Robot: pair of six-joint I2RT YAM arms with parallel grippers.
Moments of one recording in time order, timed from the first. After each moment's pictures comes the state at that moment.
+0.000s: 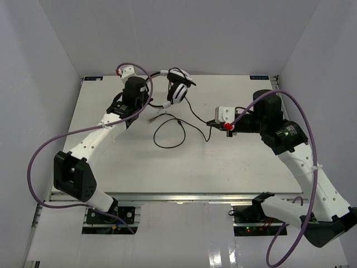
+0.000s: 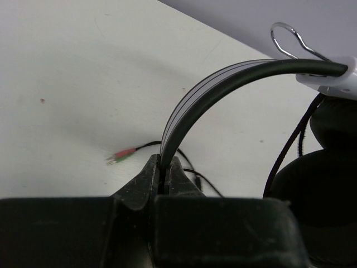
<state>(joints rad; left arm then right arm) -0.43 1.51 1.33 -0.26 -0.41 -0.56 0.49 1.06 1.30 -0.67 -0.80 -0.91</state>
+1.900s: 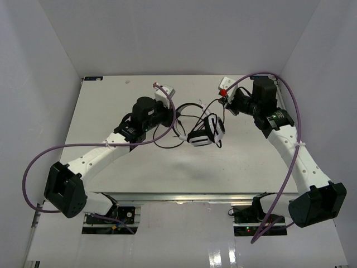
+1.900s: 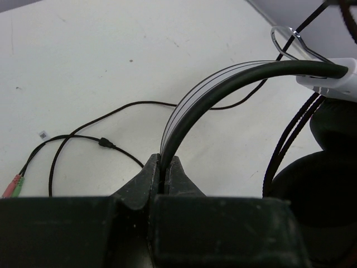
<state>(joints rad) -0.62 1.36 1.05 0.05 0.15 -0.17 0.32 1.24 1.25 -0.38 -0.52 -0.71</state>
